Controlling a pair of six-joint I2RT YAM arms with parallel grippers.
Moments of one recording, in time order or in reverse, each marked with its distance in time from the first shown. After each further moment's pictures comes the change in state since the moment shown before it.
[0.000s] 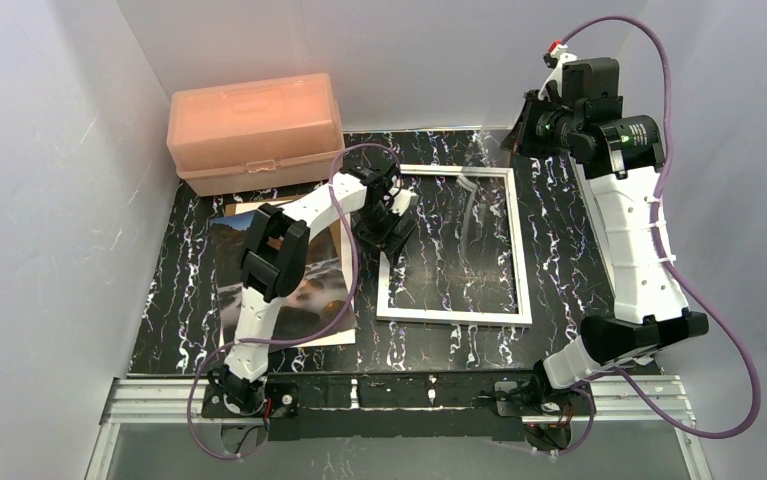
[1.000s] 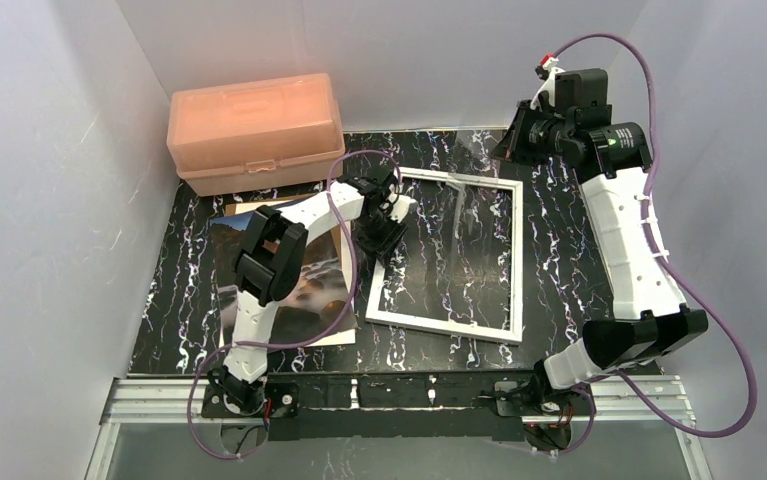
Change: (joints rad) left arm -0.007 -0.034 -0.140 0.146 -0.033 0.024; right arm -0.021 -0.024 -0.146 0.096 -0.105 0.047
